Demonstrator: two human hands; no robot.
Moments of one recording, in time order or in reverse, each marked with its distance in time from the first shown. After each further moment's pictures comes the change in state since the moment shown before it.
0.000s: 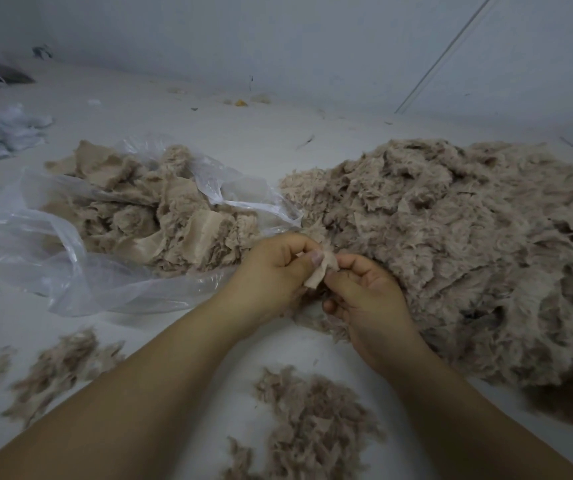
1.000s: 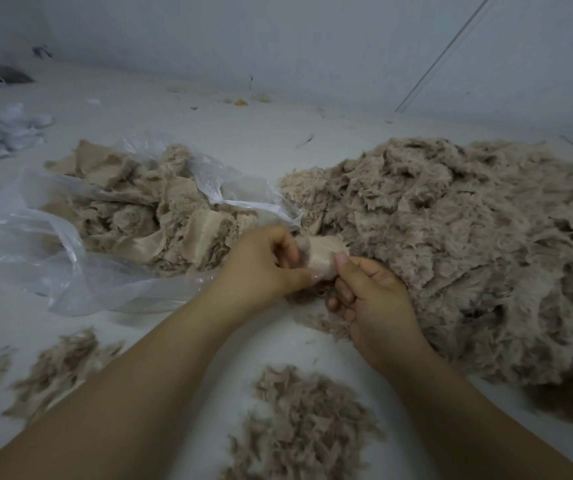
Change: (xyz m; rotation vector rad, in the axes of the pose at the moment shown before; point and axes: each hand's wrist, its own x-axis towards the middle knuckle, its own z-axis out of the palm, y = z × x) left_hand 0.003 -0.002 -0.015 0.205 0.112 -0.026; right_hand -0.001 -0.001 0.003 0.155 0.100 0.015
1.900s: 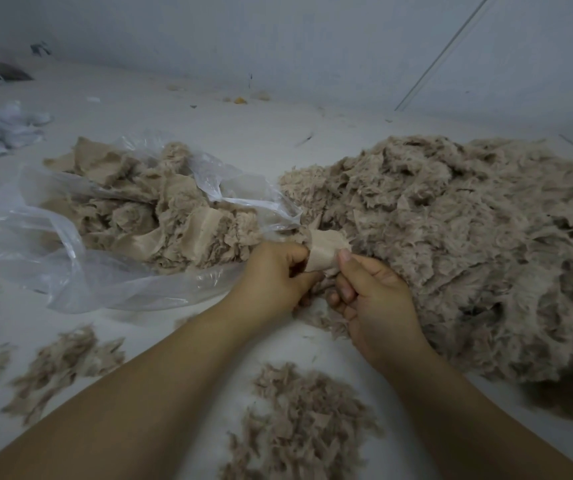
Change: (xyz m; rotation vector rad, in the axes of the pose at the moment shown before) left_hand 0.005 -0.018 0.025 0.047 -0.011 0.091; right_hand -0.002 0.000 0.000 0.083 -0.015 -0.022
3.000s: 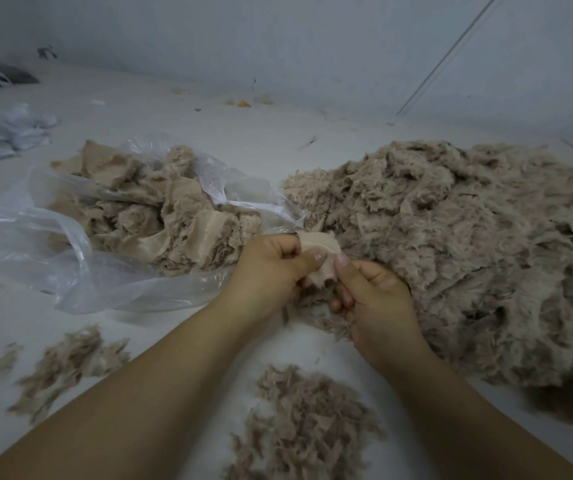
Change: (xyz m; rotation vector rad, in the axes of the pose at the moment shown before) left_hand -0.004 0.020 -0.007 -0.473 0.066 -0.190; right_hand -0.001 0.001 -0.001 -0.152 -0.044 -0.063
